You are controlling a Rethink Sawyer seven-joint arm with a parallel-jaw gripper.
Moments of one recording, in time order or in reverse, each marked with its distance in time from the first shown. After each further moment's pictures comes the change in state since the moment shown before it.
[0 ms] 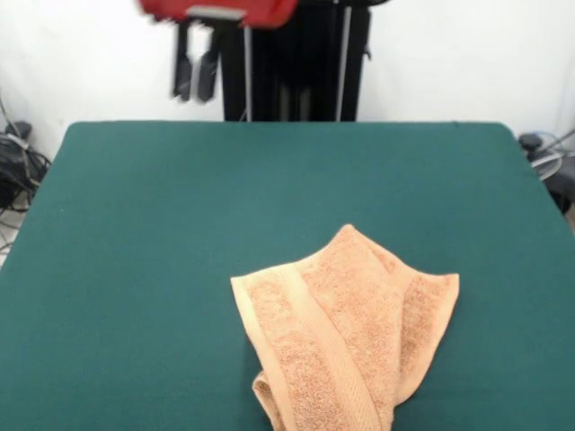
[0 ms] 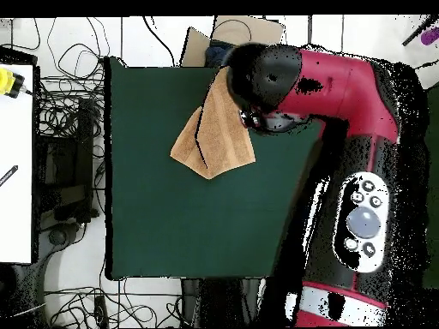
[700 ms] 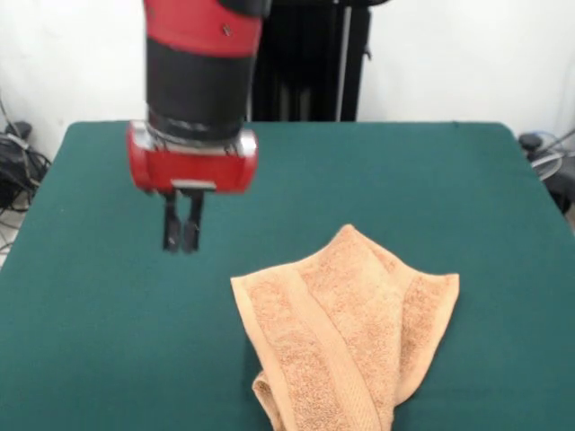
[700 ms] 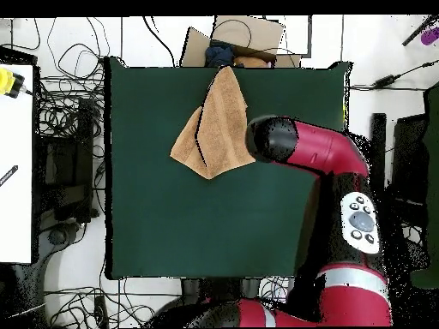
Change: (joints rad) arm -0.089 0.091 0.059 0.314 0.029 -0.649 0.000
